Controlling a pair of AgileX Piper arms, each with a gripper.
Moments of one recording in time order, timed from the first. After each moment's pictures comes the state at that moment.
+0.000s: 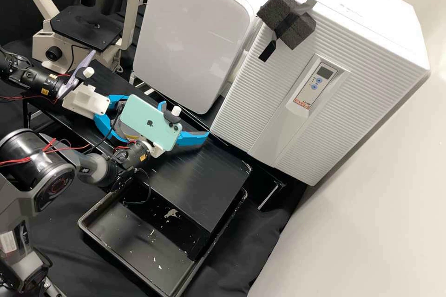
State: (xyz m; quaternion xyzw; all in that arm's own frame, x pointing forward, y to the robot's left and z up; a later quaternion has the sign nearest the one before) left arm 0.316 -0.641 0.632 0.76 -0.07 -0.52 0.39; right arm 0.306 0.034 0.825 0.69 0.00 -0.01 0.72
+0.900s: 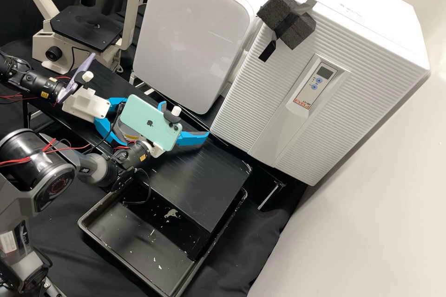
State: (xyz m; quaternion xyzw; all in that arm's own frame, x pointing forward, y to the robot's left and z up) left arm 0.309 -0.648 0.626 0.76 -0.08 -0.52 0.38; right arm 0.306 0.034 0.825 0.69 0.00 -0.01 0.72
